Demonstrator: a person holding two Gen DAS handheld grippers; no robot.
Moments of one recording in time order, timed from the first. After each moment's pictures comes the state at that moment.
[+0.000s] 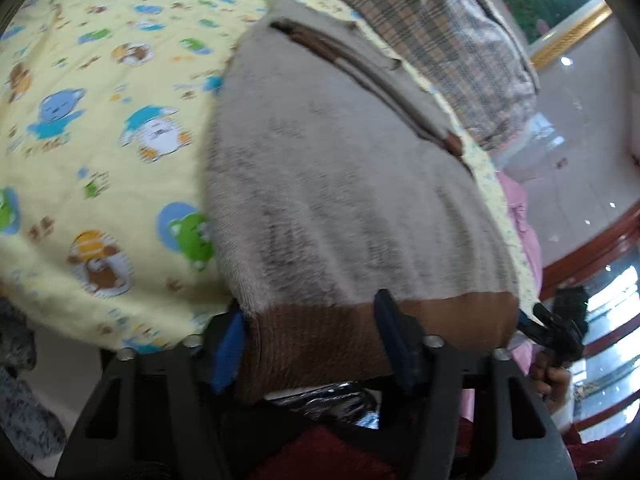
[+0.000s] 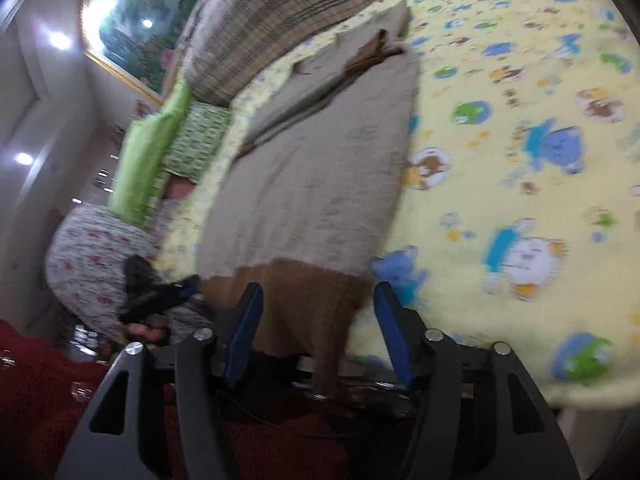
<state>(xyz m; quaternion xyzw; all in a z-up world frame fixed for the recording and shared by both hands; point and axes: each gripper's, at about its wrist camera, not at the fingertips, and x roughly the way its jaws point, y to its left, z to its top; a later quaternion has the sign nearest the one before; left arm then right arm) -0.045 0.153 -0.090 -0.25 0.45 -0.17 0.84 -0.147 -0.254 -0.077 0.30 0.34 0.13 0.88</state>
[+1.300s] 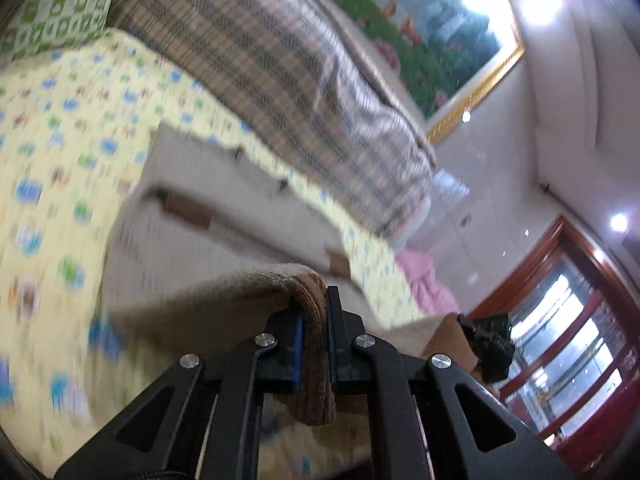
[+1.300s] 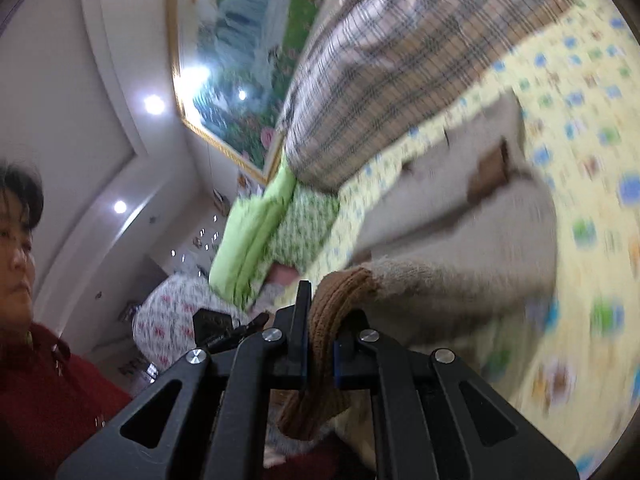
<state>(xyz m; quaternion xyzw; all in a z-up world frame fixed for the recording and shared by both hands) 0.038 0.167 0.026 -0.30 0.24 -0.29 0.87 -0.081 -0.271 0.002 0.35 0.14 0.26 0.89</state>
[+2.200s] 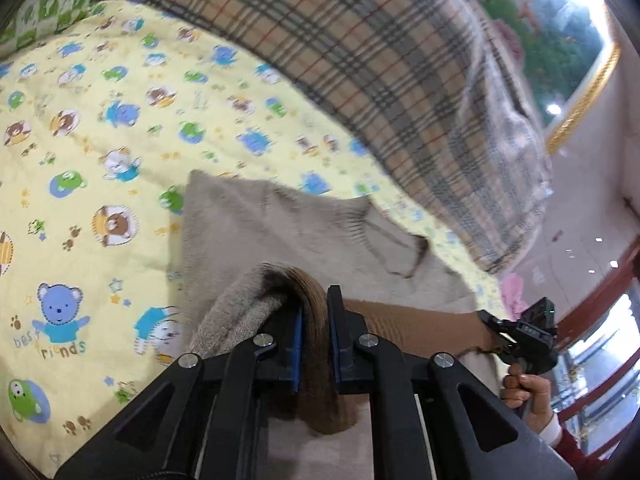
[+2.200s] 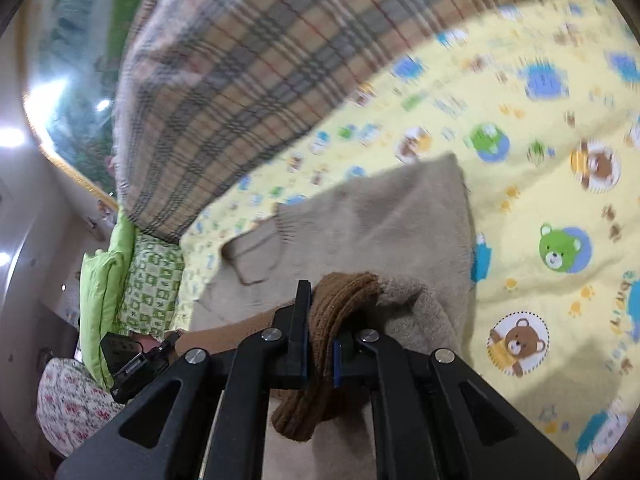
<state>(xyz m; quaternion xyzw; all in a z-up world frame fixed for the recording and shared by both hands) 0.333 0.183 -0.029 -0.27 0.35 -0.17 0.88 0.209 -0.386 -0.023 0.36 0.28 0.05 0.89</state>
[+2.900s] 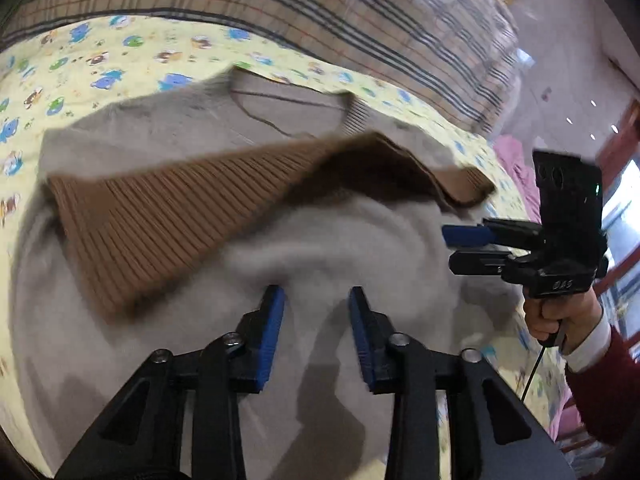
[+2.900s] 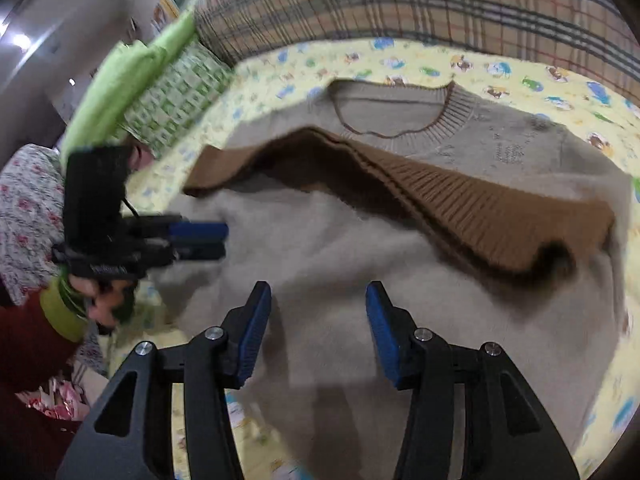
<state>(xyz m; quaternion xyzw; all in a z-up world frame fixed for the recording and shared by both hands) 0.306 0.068 -0.025 -0.08 0.45 -0.26 0.85 0.215 -0.240 -0.009 0.06 0.42 0.17 0.89</state>
